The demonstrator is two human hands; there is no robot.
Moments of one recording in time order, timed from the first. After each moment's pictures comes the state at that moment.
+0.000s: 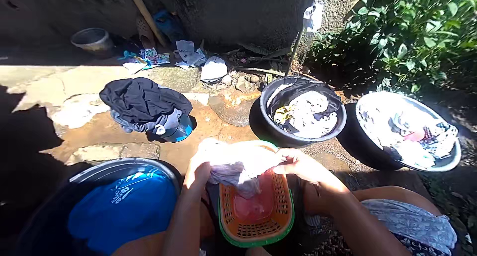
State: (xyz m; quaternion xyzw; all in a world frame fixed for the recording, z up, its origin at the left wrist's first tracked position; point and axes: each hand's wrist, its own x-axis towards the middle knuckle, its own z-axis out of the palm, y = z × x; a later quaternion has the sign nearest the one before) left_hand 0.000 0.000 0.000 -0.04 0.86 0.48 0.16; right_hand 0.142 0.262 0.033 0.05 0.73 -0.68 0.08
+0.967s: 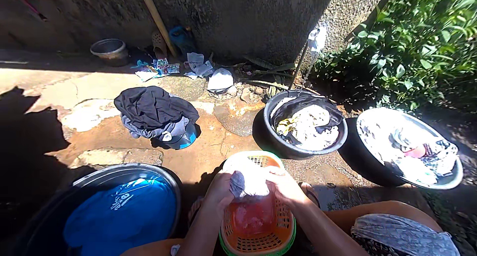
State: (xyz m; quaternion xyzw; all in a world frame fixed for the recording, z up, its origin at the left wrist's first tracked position) left_hand 0.037 0.031 -0.001 -0.12 0.52 0.79 0.30; right_hand 0.122 0.193 -0.013 0.21 0.53 -0.82 -0.03
